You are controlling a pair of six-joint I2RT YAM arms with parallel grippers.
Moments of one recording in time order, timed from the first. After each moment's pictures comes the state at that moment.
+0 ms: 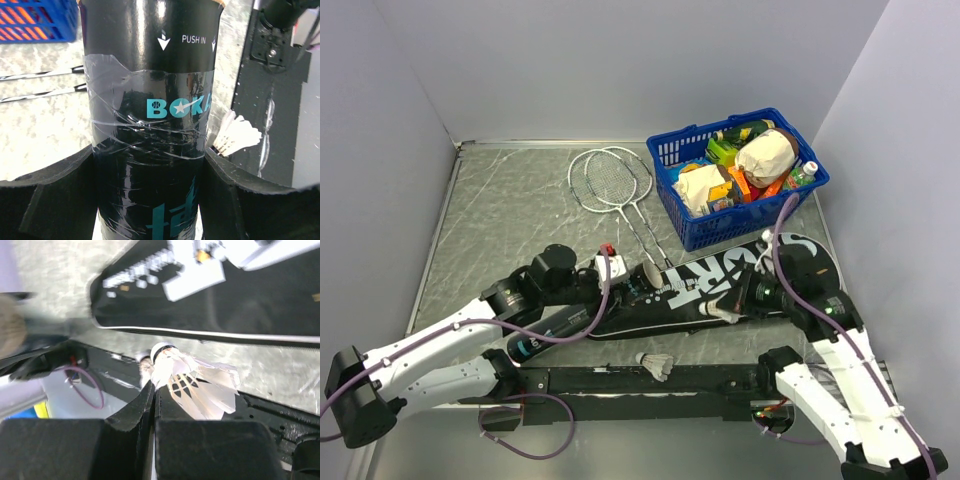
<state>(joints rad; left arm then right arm) -0.88 0.92 0.70 -0.21 0.36 0.14 0.31 0.65 0.80 -1.03 -0.36 0.62</state>
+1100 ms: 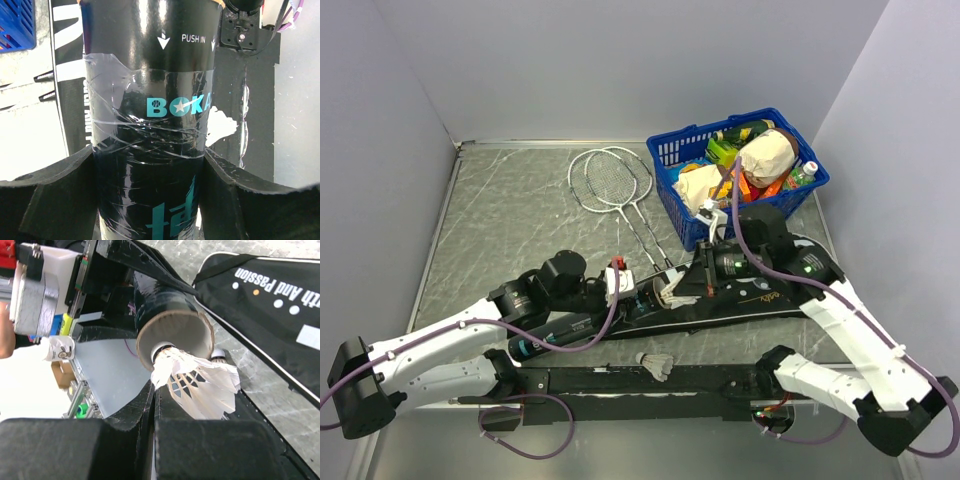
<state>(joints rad) -0.95 0.96 0.70 -0.21 0.43 0.17 0.58 0.93 1.11 -0.86 -0.65 0.47</state>
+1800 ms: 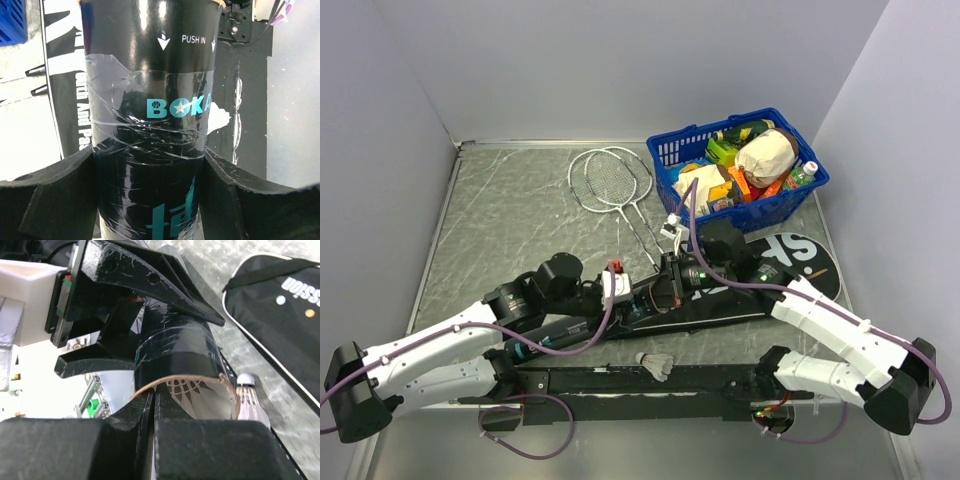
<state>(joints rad) -0.96 0.93 0.69 -0.25 0.44 0.17 0.79 1.02 0.91 -0.45 -0.63 0.65</state>
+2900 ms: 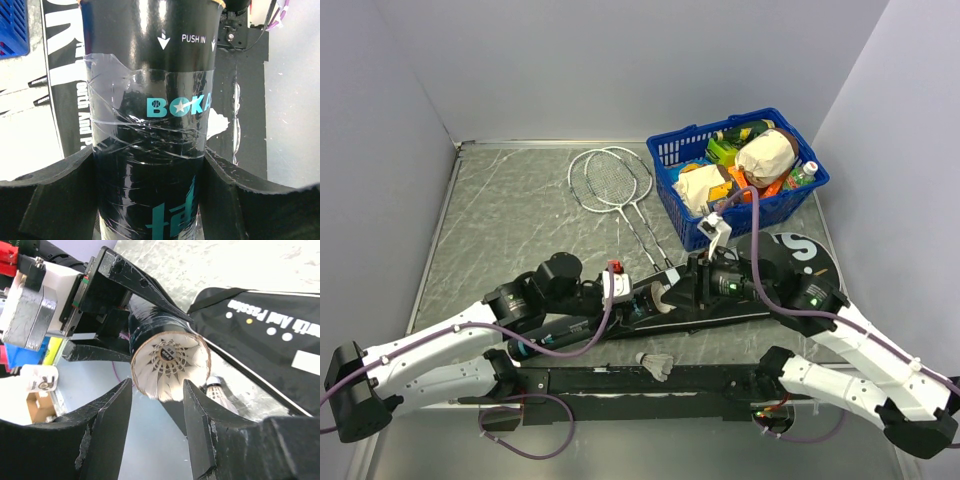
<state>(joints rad) -0.96 0.92 0.69 -0.23 0.46 0.18 0.85 0.79 0.97 -0.63 -0.31 0.63</state>
